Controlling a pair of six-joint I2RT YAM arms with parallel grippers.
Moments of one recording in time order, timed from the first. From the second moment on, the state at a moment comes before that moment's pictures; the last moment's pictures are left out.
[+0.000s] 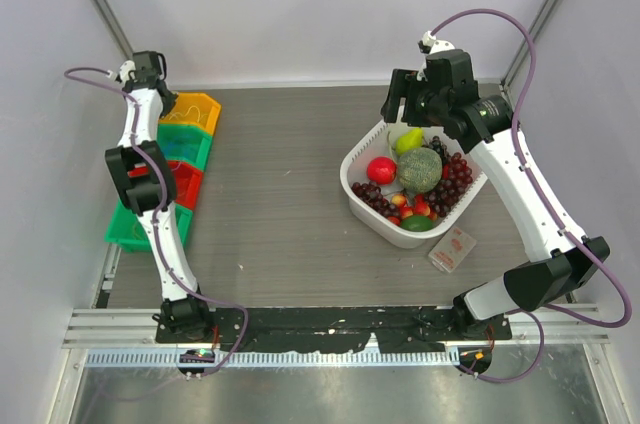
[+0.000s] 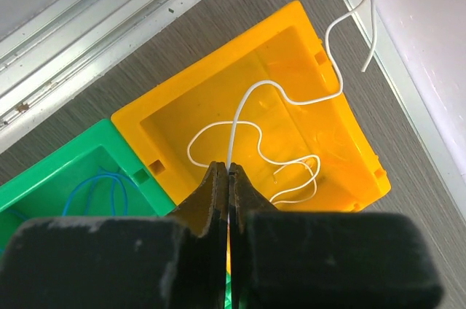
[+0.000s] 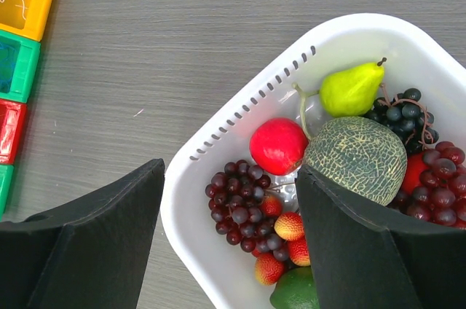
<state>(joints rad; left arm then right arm) 0.22 2.34 2.19 -0.68 -0.28 -0.69 0.39 1.46 1.70 -0.82 0.07 0.34</state>
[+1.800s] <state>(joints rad) 0.38 1.76 1.40 -0.67 0.10 -0.59 0.49 1.22 1.49 -0.78 -0.06 0.37</state>
